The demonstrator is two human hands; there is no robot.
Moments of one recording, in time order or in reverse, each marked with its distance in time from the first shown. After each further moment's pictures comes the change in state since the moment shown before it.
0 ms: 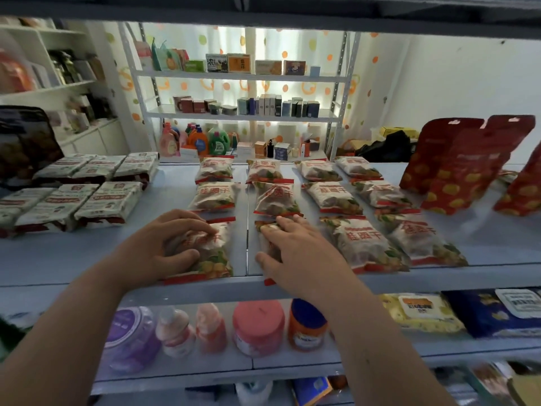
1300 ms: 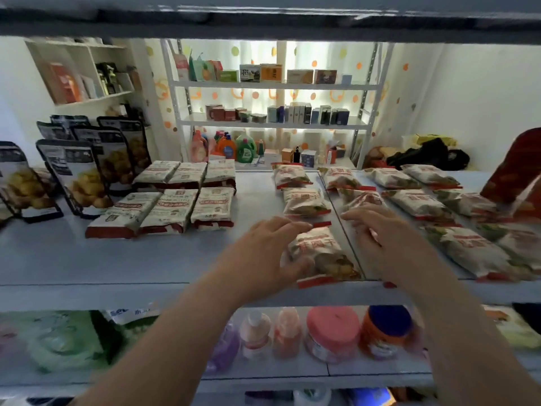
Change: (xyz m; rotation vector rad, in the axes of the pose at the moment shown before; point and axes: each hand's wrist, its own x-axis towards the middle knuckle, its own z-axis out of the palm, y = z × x) left_hand -0.027 0.009 -0.026 0.253 0.031 -0.047; right_hand 0.028 -0.056 0.006 0.065 0.351 -0.043
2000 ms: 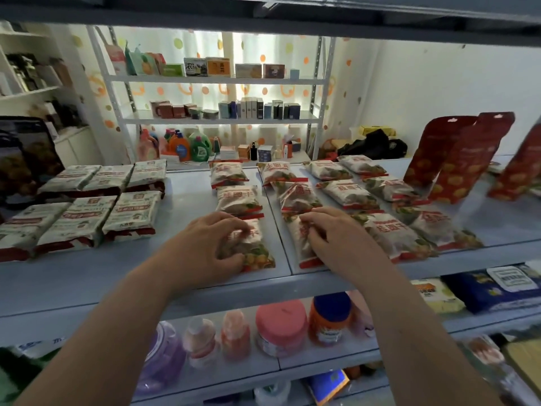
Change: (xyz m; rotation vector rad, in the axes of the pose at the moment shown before) left_hand 0.038 -0.005 0.021 0.000 -0.116 -0.030; right_hand -0.016 0.049 -0.005 -0.018 -0.042 0.163
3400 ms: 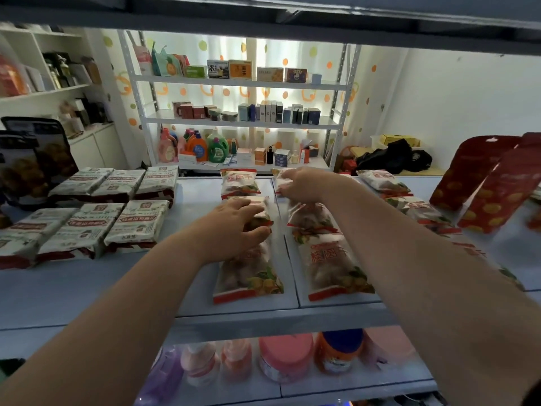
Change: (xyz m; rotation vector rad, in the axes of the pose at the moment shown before) left_hand 0.081 -0.006 -0.002 0.079 -0.152 -0.158; right_hand 0.199 -0.010 0.014 -0.133 -0.474 0.068
